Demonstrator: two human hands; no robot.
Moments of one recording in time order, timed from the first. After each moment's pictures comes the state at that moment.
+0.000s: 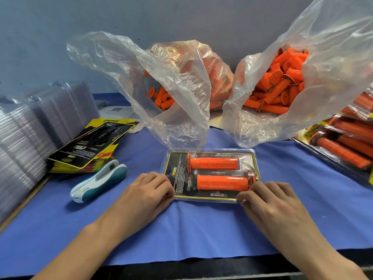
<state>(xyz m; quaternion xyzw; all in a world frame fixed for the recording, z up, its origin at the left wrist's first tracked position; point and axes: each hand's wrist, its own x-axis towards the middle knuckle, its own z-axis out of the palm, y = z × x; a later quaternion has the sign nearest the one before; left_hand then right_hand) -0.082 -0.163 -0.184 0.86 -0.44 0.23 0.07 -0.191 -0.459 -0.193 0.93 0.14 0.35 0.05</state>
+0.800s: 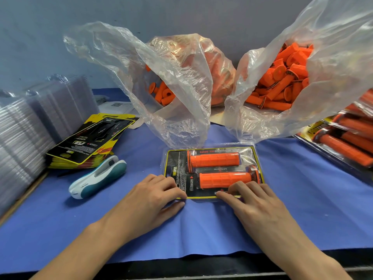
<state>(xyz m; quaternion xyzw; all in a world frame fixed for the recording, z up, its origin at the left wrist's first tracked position) -0.094 -0.172 -0.184 0.86 -0.47 0.16 0.11 -0.187 -0.437 -0.196 0.93 0.19 0.30 0.05</state>
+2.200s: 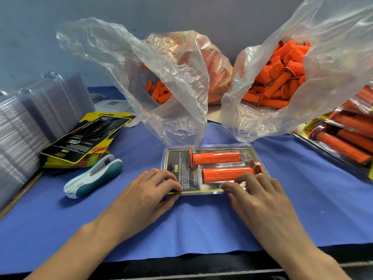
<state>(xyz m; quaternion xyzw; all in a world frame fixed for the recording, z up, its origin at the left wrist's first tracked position) -0.092 -0.171 -0.186 0.86 -0.45 0.20 0.14 -0.186 -0.435 -0.194 0.93 0.09 0.35 0.01</state>
